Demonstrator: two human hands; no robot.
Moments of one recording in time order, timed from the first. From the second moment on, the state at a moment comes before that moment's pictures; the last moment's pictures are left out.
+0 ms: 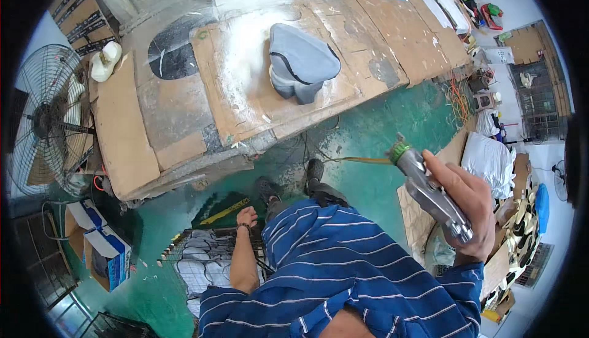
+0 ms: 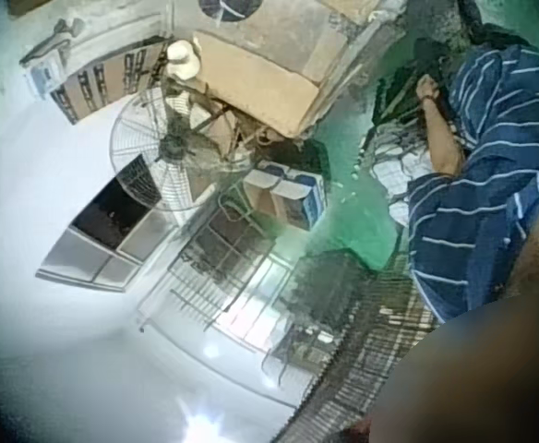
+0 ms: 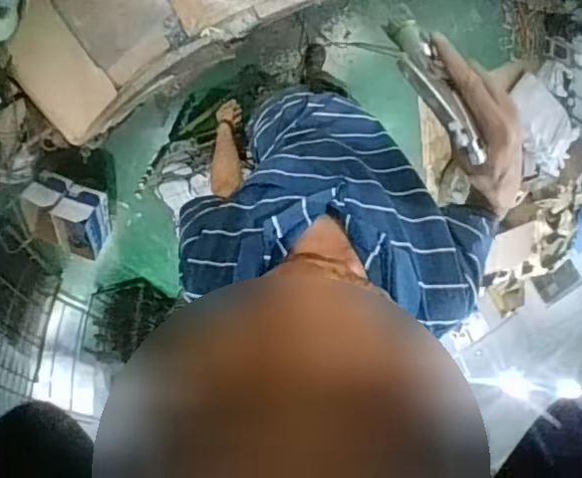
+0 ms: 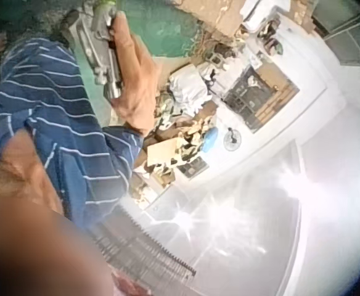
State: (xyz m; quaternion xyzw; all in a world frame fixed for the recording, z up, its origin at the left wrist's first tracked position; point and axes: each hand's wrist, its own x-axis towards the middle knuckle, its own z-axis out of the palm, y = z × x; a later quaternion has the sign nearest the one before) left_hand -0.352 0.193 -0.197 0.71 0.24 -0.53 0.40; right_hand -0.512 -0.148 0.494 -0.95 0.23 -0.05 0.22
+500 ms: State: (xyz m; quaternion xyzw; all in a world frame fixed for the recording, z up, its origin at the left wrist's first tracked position) left_hand -0.382 0.129 -0.173 0.73 0.23 -0.50 0.40; right_hand -0.640 -0.222 0.464 -0.92 0.26 -0.08 0.27
